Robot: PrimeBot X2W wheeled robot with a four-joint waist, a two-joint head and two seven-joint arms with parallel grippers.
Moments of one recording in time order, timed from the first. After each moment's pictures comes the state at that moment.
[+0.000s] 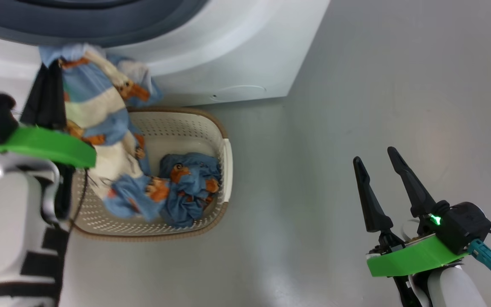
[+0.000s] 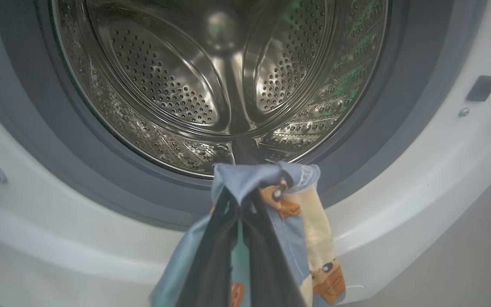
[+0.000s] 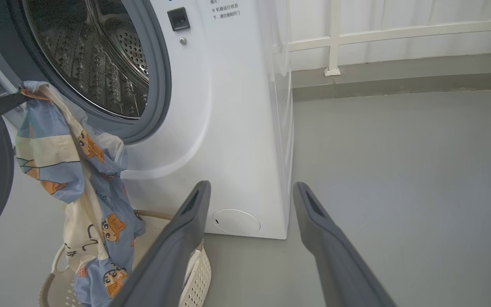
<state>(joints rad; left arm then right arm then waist) -0.66 0.17 -0.09 0.39 -0.31 -0.06 -0.22 -0.15 -0.05 0.08 -0.02 0.19 0.13 -0.26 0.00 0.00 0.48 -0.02</state>
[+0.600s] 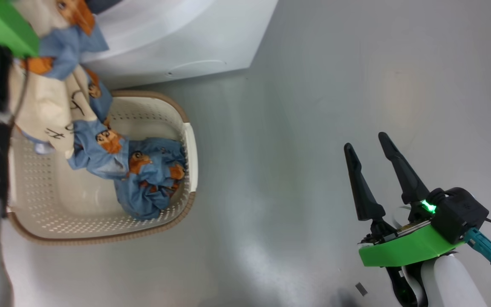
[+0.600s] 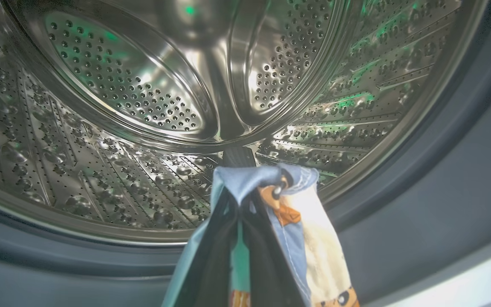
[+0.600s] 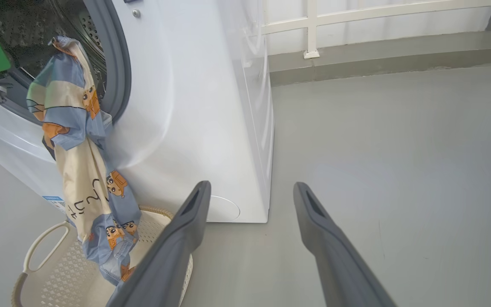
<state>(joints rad) -1.13 0.24 -0.13 0.70 -0.28 -0.09 -0.06 -0.21 -0.05 0.12 -0.03 0.23 0.13 -0.26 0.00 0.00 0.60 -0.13</state>
